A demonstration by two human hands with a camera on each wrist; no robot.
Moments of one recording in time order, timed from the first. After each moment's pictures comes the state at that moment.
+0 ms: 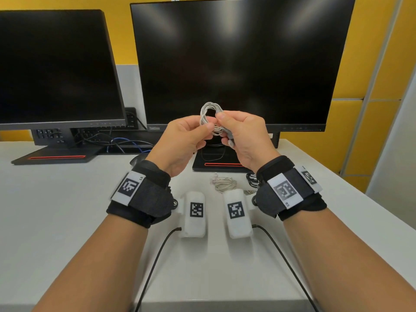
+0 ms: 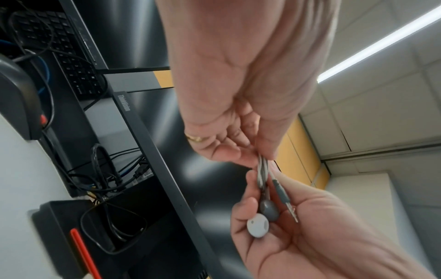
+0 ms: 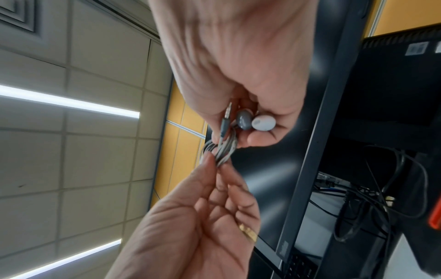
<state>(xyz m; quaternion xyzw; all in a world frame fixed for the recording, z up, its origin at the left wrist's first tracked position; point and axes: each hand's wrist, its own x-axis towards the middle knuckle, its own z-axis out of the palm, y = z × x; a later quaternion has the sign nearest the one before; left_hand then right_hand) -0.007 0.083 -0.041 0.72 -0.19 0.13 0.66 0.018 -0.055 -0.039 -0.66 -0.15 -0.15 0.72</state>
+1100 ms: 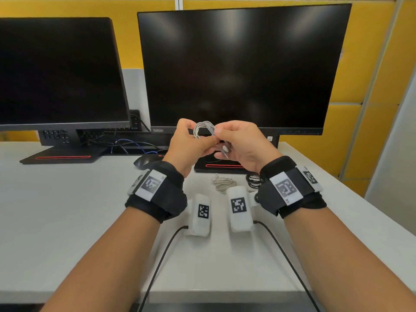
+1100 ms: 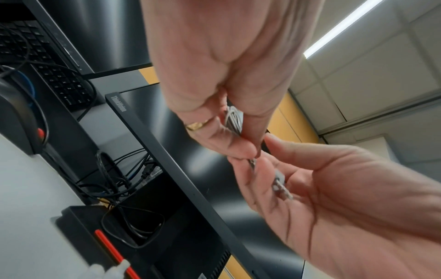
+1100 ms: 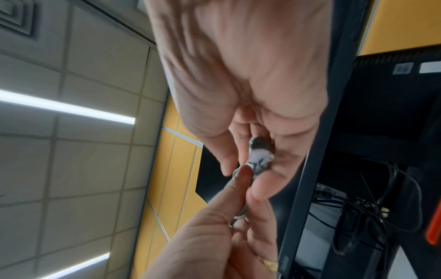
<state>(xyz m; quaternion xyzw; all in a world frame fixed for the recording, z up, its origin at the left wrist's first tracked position) -0.002 0.073 -0.048 0.71 -0.10 0.18 0.68 0.008 -0.060 -0.035 -0.71 -0.14 -0.04 0.69</state>
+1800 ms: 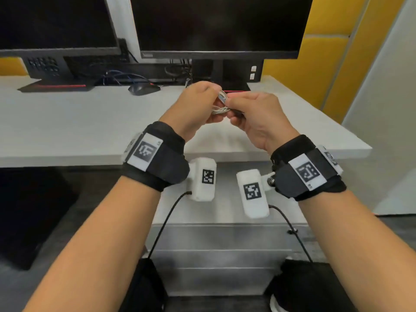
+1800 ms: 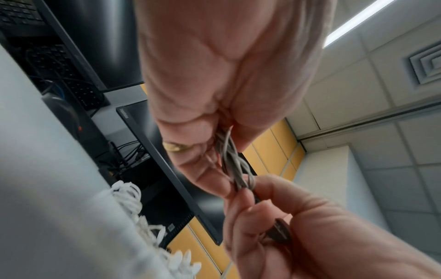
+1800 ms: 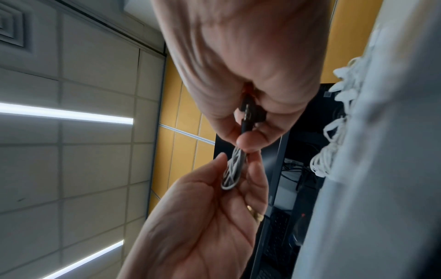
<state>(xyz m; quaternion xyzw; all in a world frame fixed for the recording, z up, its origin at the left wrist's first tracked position) -0.158 0.031 -0.086 0.75 -0.11 0.05 0.65 -0.158 -0.099 -0.100 -0.67 -0.05 -0.07 0.74</state>
